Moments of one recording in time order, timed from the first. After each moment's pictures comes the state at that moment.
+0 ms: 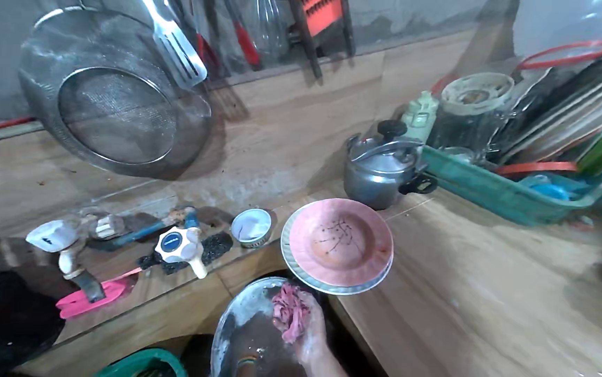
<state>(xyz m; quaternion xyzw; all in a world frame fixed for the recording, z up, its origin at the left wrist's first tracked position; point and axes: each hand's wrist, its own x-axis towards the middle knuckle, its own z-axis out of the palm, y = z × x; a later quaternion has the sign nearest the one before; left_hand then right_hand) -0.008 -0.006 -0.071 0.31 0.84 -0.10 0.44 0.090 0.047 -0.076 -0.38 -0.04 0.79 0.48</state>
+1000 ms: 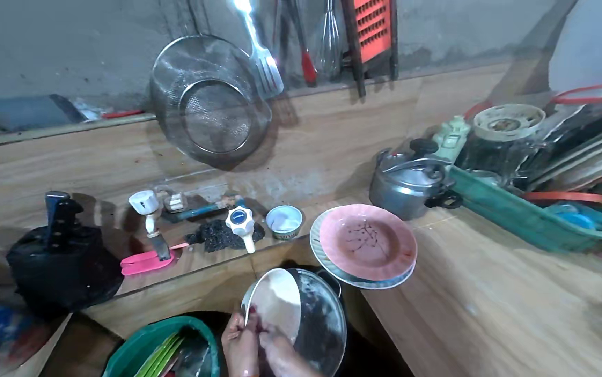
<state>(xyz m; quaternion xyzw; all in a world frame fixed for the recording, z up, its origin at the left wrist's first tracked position) -0.042 -0.061 -0.070 0.17 0.66 0.71 0.18 0.030 -0.040 -0.073 -0.37 -0.47 0.77 0.22</state>
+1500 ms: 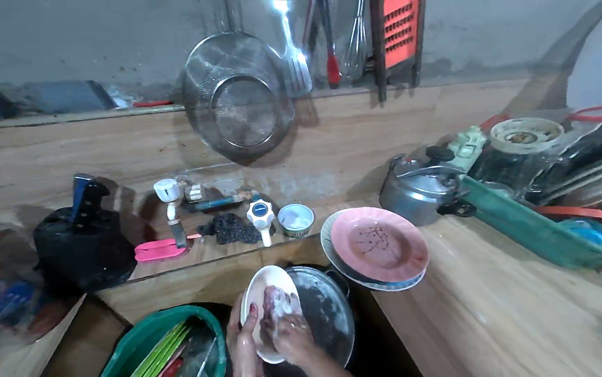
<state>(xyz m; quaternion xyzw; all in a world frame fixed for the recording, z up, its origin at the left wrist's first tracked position) -0.056 -0.082 -0.079 0.13 0.59 0.75 0.28 0.035 -0.020 -0.074 -0.40 -0.84 0.36 -0.05</state>
